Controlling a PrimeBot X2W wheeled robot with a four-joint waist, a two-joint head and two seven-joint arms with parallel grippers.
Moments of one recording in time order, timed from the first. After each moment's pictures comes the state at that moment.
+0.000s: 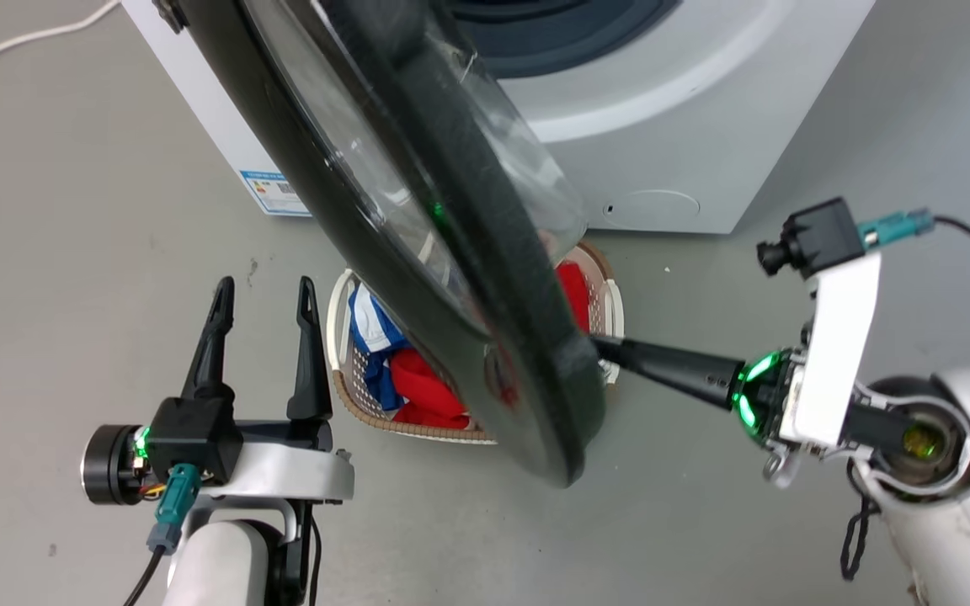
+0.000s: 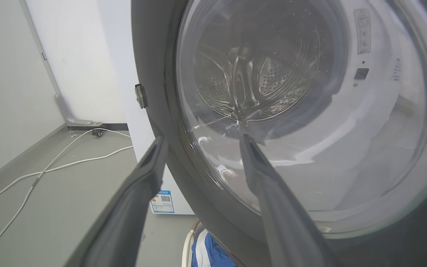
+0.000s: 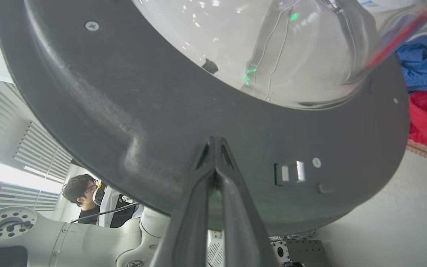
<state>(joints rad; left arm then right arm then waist) -0.18 0.05 -0.07 0.03 -0.08 0.06 -0.26 -0.47 -0.30 0.35 0.02 1.57 0.13 0.83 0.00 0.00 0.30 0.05</state>
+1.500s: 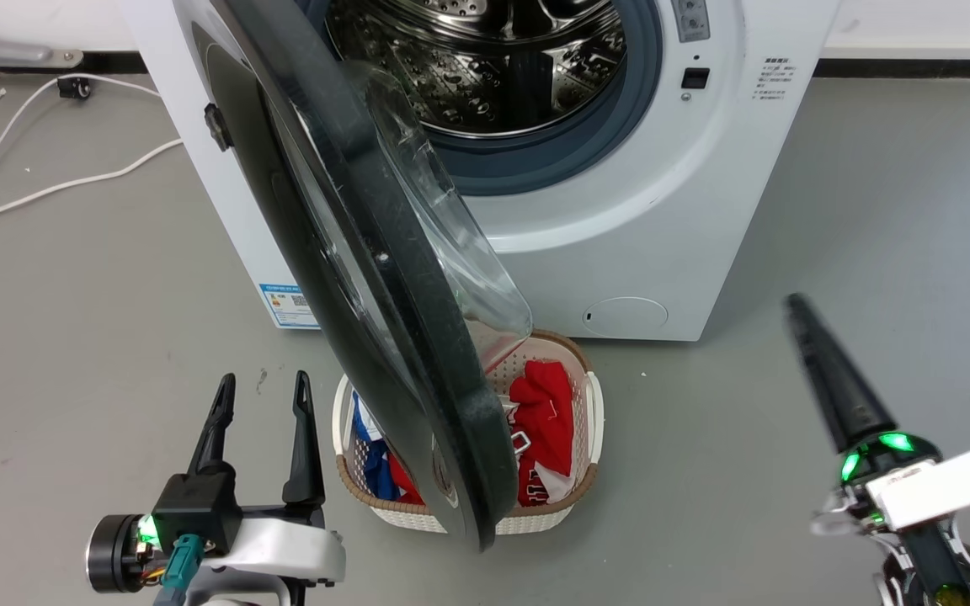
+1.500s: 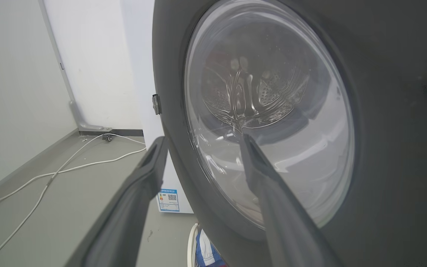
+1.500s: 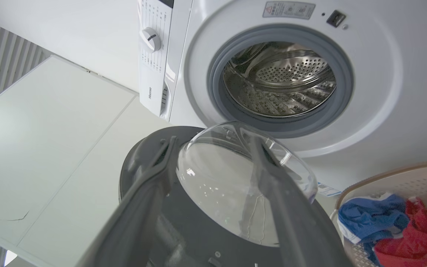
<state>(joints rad) -0.03 0.05 -0.06 0.05 -0.08 0.06 -0.26 -0.08 -0.17 0.12 -0.14 1.38 0.13 0.13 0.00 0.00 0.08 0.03</state>
